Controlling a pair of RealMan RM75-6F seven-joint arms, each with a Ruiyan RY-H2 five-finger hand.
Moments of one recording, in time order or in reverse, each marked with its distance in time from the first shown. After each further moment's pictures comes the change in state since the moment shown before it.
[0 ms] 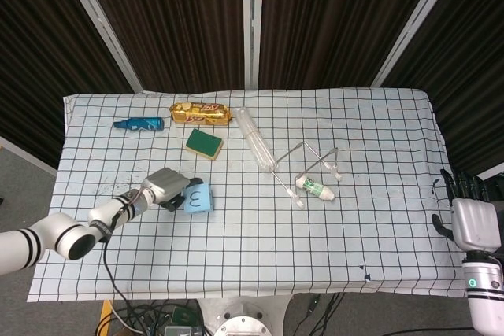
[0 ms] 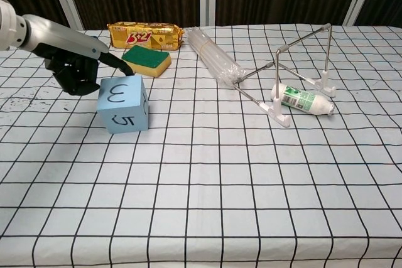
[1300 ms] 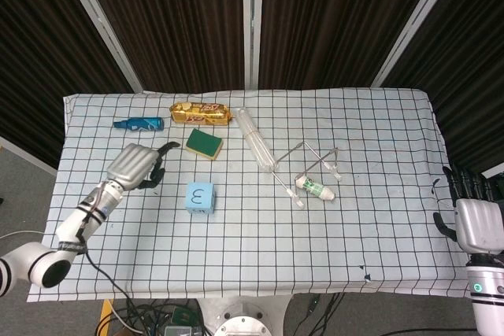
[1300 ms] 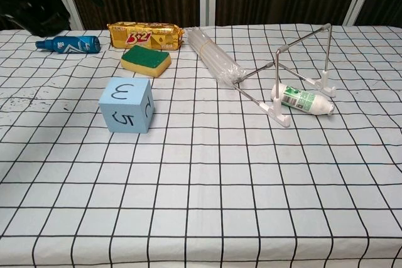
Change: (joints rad) left arm 0.258 0.033 -0.024 -0.070 0.084 0.589 0.016; right arm -0.021 0.024 -0.006 -0.011 -0.080 0.069 0.066
